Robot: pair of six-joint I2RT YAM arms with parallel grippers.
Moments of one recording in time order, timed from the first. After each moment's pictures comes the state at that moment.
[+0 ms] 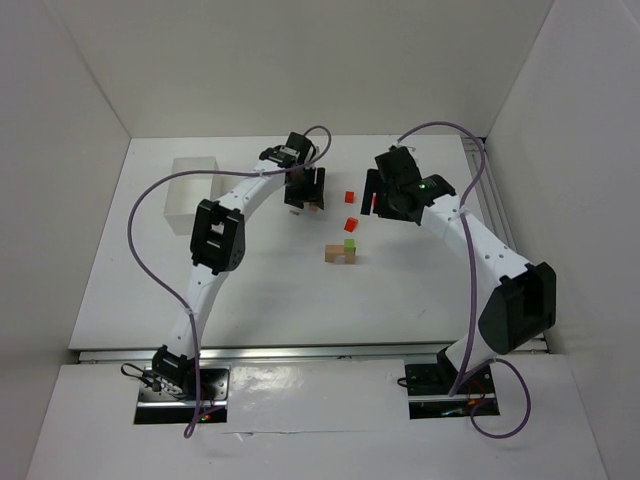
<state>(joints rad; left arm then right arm) -0.42 2.54 2.33 -0.85 0.19 -0.34 0.44 1.51 1.37 -0.73 0.25 0.52</state>
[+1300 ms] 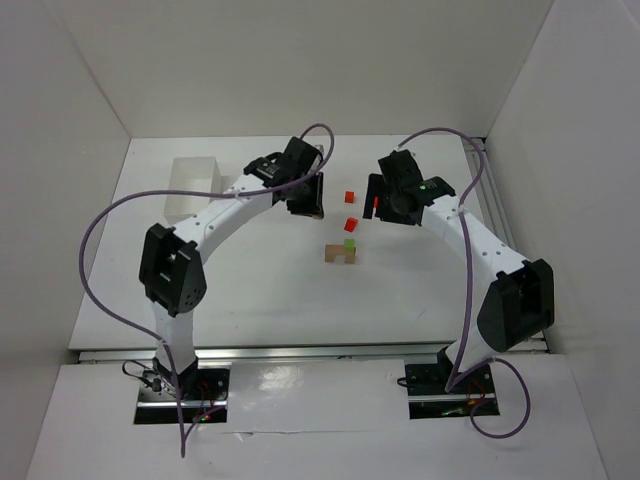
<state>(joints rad) -0.57 1.96 1.81 -0.80 0.05 -0.48 0.41 1.53 1.33 -0.71 0.19 0.50</state>
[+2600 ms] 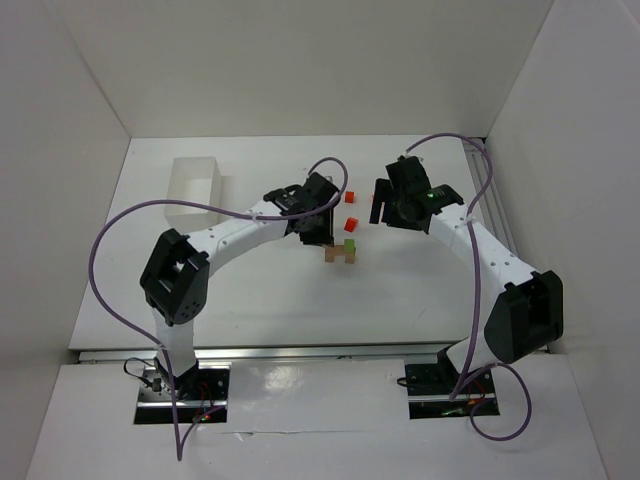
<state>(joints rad) -0.72 1.88 1.55 -0.66 -0.04 -0.67 0.39 1.45 1.25 -0.69 0.20 0.49</state>
